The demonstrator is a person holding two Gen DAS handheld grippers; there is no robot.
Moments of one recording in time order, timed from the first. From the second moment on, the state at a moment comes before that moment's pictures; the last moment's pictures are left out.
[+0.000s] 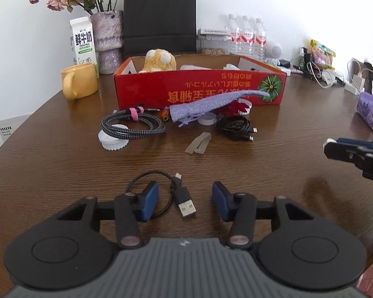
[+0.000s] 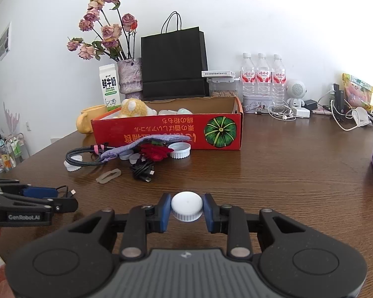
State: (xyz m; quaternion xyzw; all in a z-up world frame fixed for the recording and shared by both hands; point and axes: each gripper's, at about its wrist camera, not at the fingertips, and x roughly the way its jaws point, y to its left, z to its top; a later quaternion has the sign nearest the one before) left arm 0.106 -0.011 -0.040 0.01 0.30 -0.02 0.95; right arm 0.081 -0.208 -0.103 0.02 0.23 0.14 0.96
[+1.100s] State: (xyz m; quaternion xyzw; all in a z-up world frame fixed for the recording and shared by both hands) left arm 0.171 -0.025 0.056 -0.01 0.16 -0.03 0.99; right arm 0.155 -0.178 -0.039 0.02 0.12 0.16 0.98
